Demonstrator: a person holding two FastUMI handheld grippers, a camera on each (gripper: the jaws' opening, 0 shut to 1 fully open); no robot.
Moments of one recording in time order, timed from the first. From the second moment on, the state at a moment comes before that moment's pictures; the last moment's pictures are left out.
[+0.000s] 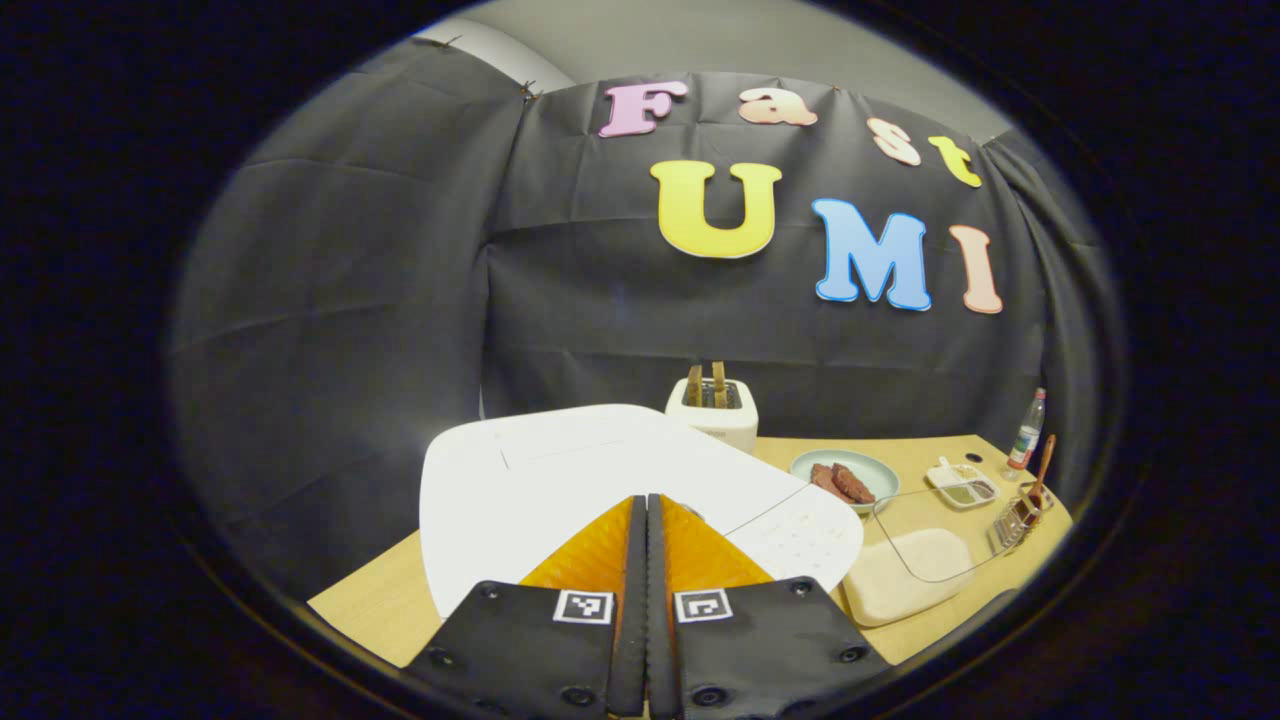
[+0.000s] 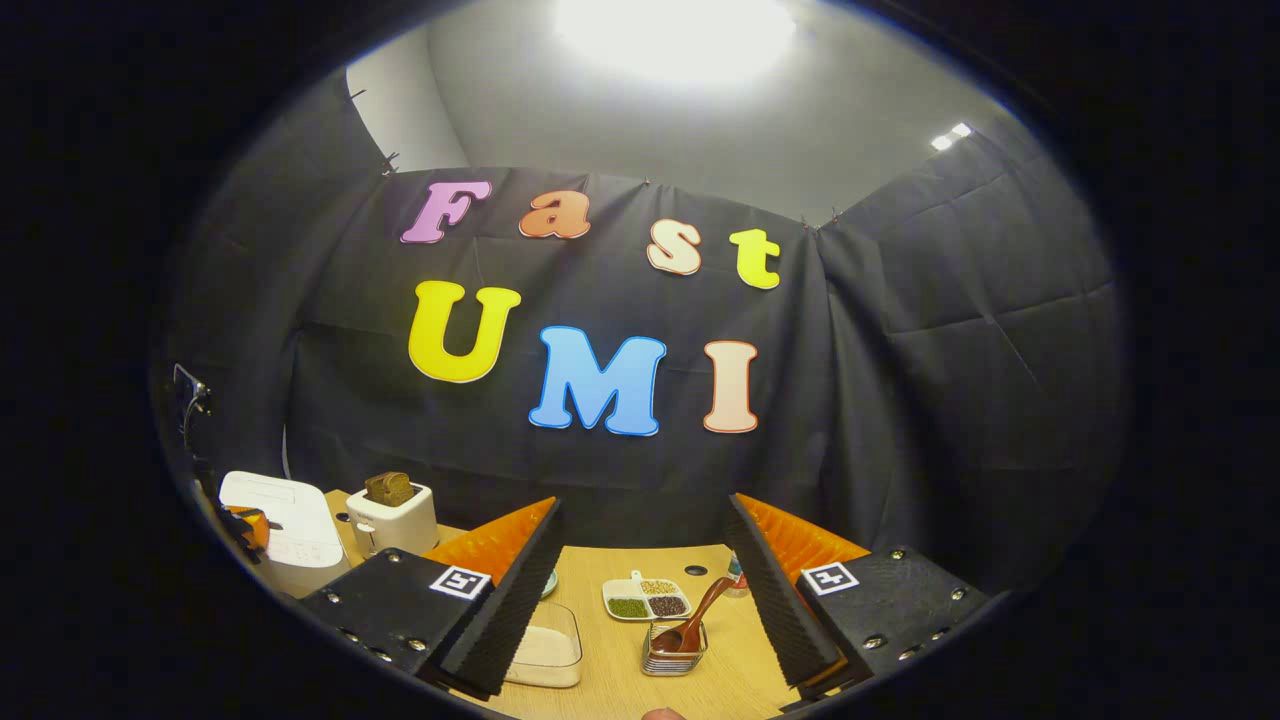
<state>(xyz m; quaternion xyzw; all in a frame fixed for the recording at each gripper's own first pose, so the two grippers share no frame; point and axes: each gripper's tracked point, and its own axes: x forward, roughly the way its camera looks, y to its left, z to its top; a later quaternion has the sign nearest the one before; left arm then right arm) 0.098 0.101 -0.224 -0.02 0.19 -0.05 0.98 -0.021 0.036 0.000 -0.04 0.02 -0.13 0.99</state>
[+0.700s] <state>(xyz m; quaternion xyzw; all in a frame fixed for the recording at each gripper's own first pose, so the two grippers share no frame) 0.107 0.112 -0.139 -0.01 0.14 0.04 0.99 0.011 -0.035 0.001 -0.01 0.00 -0.09 1.00</state>
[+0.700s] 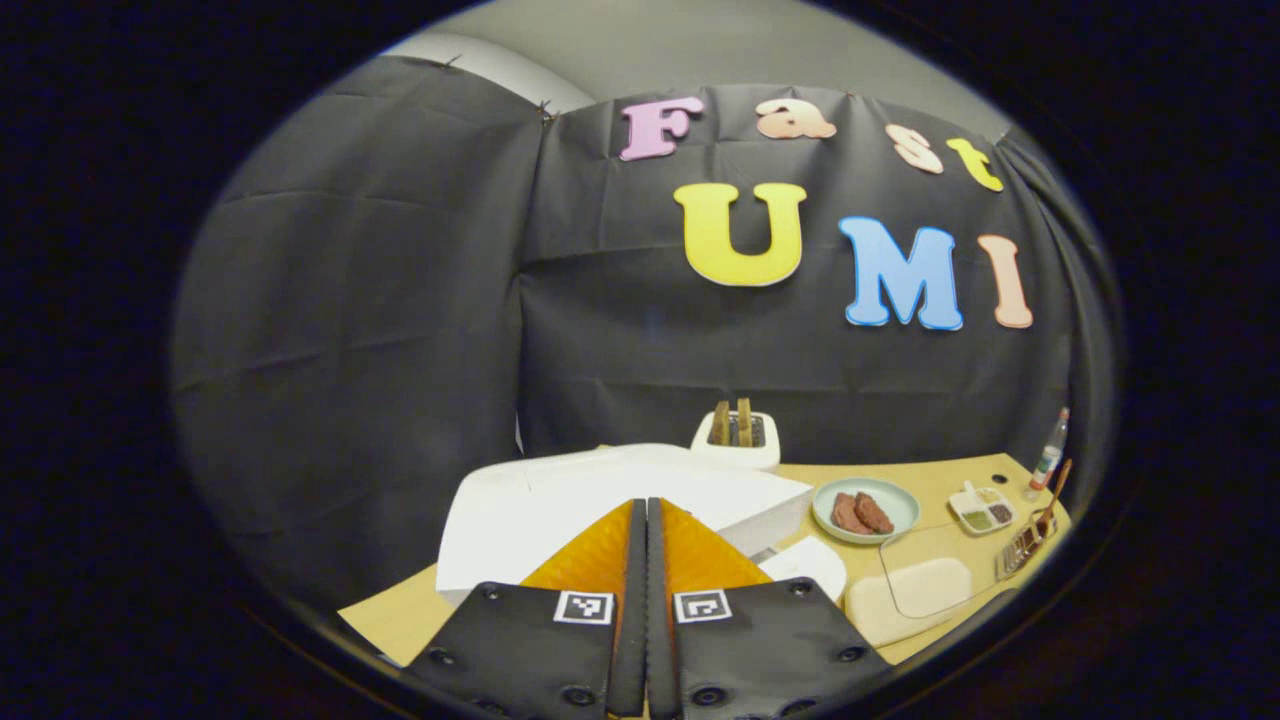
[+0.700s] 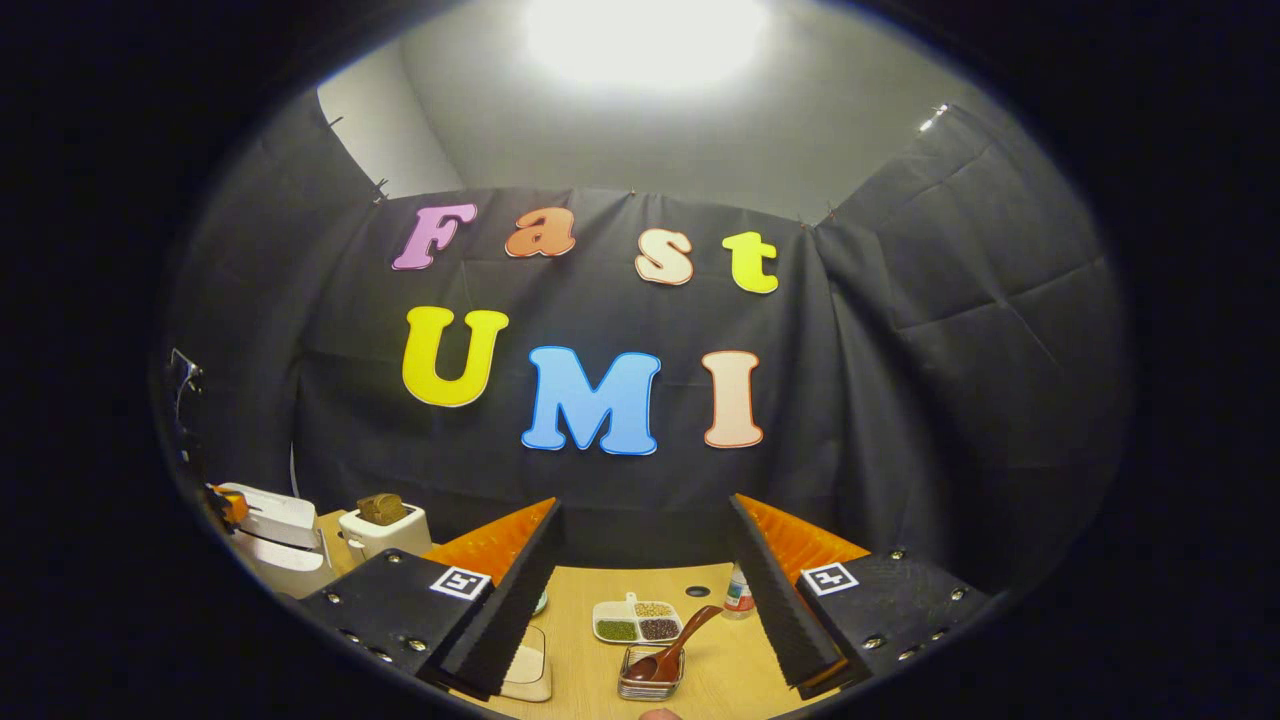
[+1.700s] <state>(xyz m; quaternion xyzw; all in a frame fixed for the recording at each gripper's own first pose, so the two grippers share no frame) 0.036 0.046 -0.002 -0.01 0.02 0.05 1.00 0.087 -0.110 -0.093 0.02 0.09 -0.07 0.99</state>
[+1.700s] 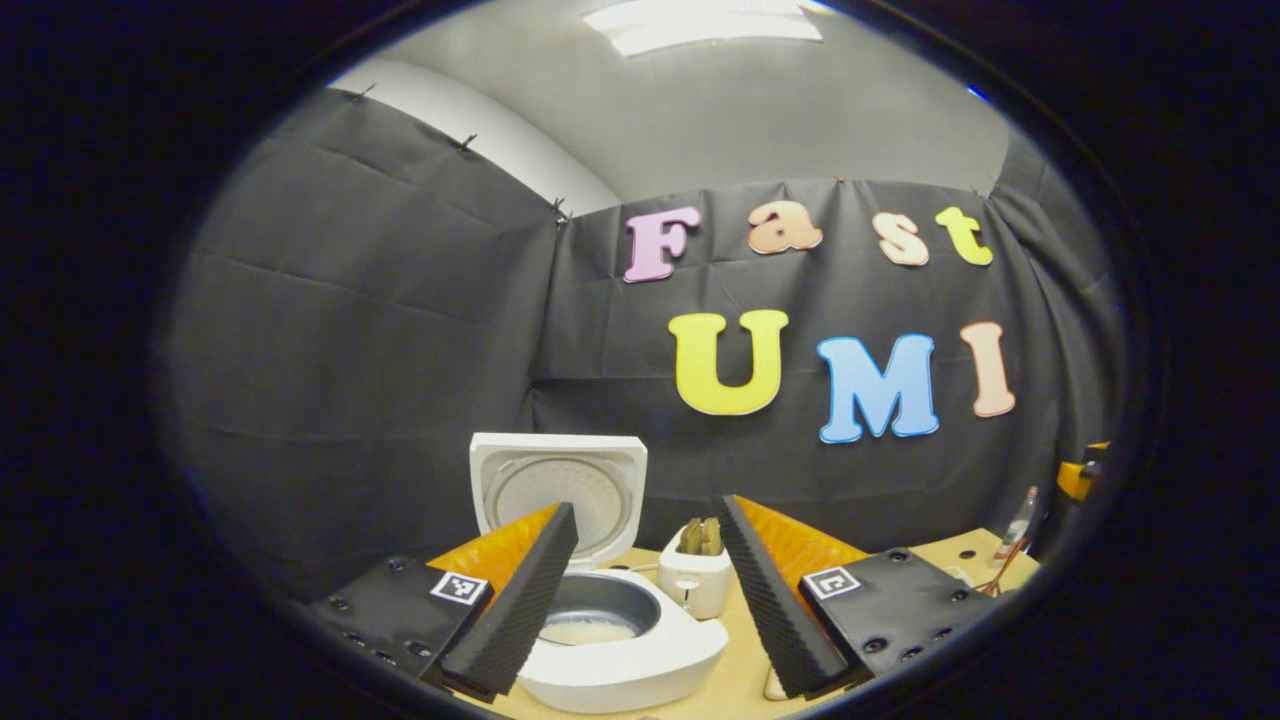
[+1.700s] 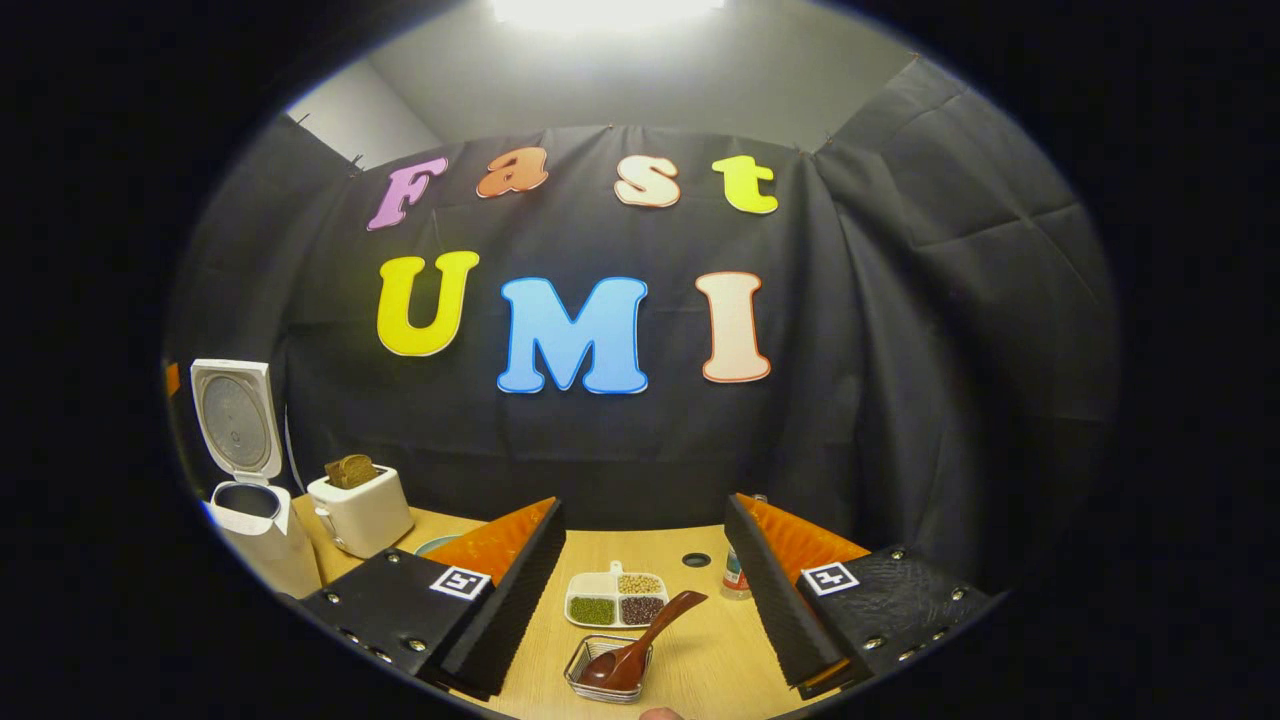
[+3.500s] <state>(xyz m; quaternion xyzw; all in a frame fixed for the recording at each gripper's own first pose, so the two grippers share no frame) -0.006 0.061 -0.024 0.02 0.06 0.07 1.00 0.121 -0.099 -0.250 0.18 0.31 -0.05 0.93</state>
